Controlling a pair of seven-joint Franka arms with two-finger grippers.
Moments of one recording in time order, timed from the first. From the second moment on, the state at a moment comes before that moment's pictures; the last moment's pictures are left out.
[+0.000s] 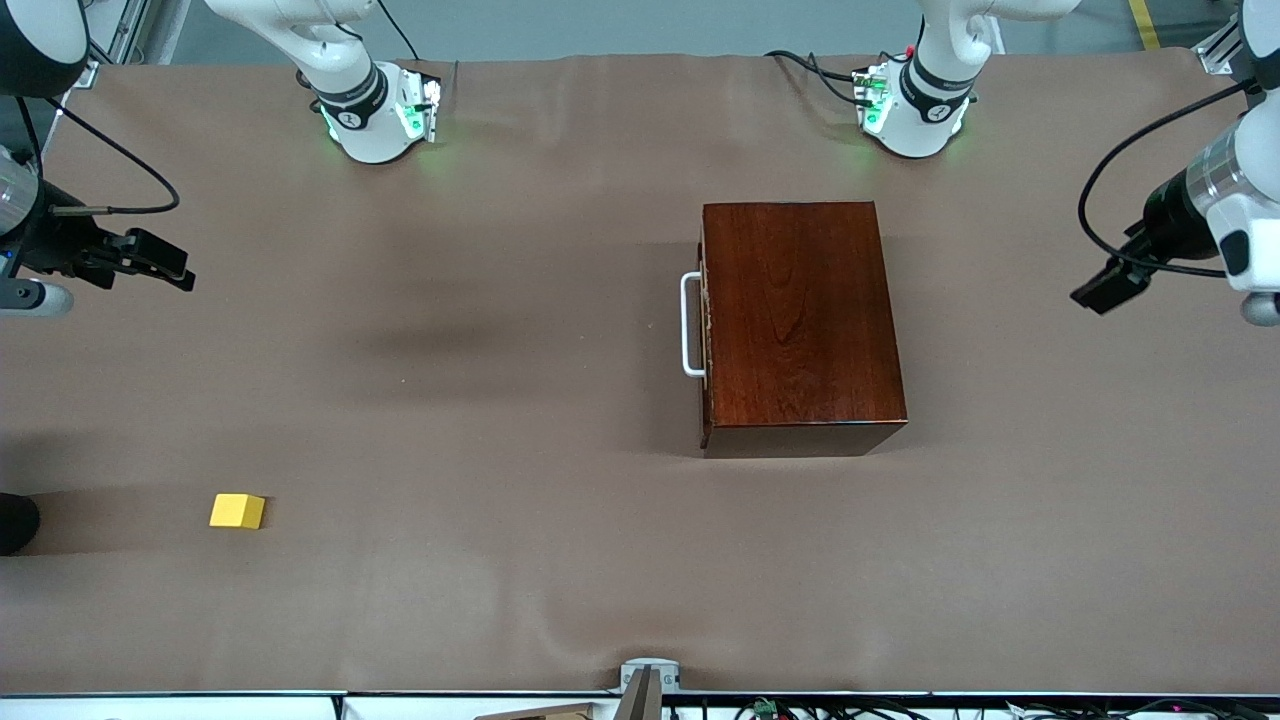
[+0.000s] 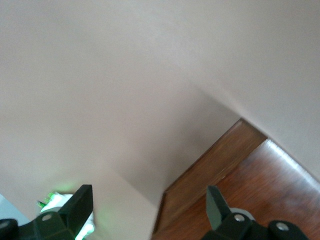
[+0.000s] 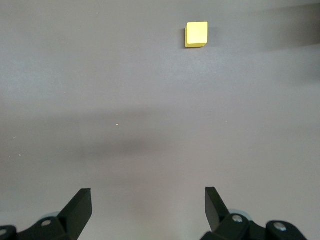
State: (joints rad) left arm -0.22 0.08 0.12 -1.47 0.05 1.41 -0.76; right arm -0.03 -0.04 -0.01 -1.72 0.02 1.63 0.01
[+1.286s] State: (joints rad) left arm -0.06 0.00 -0.03 -1.46 0.01 1.38 0.02; right arm -0.03 -0.04 -0.01 -1.72 0.02 1.63 0.01
